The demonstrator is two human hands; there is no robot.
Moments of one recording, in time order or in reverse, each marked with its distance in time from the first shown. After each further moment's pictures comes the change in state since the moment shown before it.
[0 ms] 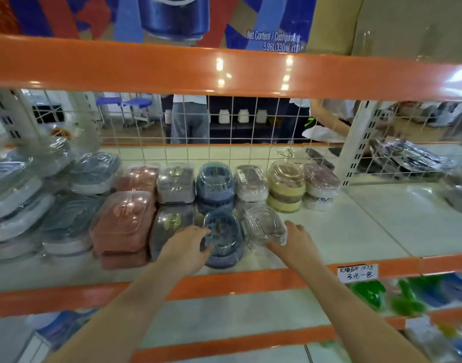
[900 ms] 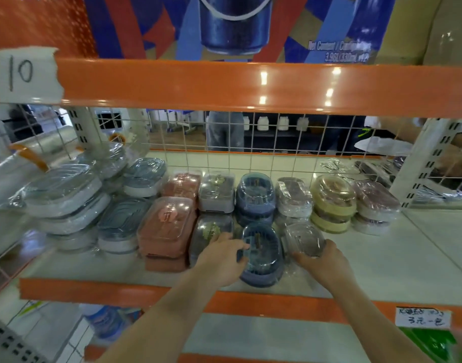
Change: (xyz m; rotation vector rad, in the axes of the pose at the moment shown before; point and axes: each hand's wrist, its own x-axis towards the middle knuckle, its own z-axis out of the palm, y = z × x) left_hand 0.001 0.001 -0.007 -0.103 -0.028 -0.096; right_hand 0.037 -0.003 0.029 0.164 0.019 0.142
